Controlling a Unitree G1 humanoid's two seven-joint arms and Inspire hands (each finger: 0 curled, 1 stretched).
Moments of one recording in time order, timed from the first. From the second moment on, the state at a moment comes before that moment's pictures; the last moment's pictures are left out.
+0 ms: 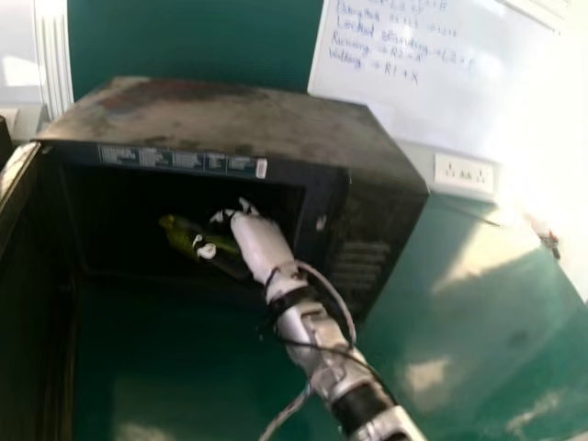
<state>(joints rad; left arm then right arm) 0.73 0.09 0.66 -0.51 -0.45 -0.58 -0.28 -0.84 -0.17 0.47 0.69 -0.69 -0.22 -0.28</state>
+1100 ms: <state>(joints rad) 0.69 0.11 0.69 -0.45 -0.43 -0.62 -0.29 -0.46 -0.29 0.34 0.08 -0.70 -0.14 -0.11</state>
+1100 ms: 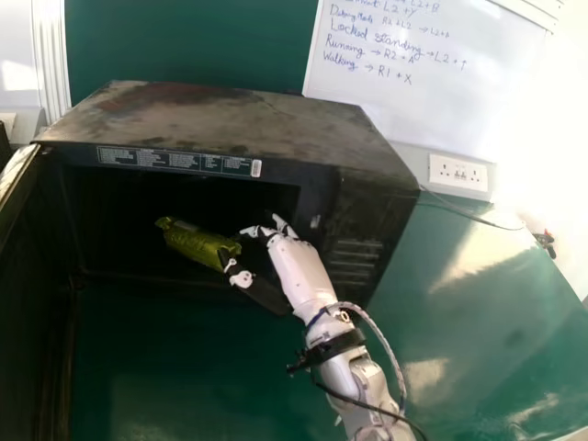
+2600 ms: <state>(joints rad) 0.69 0.13 0.69 -0.46 -0.48 -0.59 -0.29 -0.04 -0.34 0.13 -0.33 -0.45 -0.31 -0.02</state>
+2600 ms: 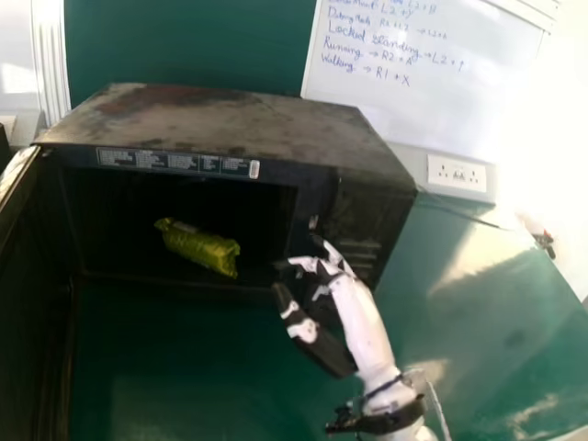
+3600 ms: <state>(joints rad) 0.59 0.17 0.68 -0.26 -0.53 -0.84 -0.51 0.11 -0.21 -0.02 -0.22 0.12 -0.46 0.15</state>
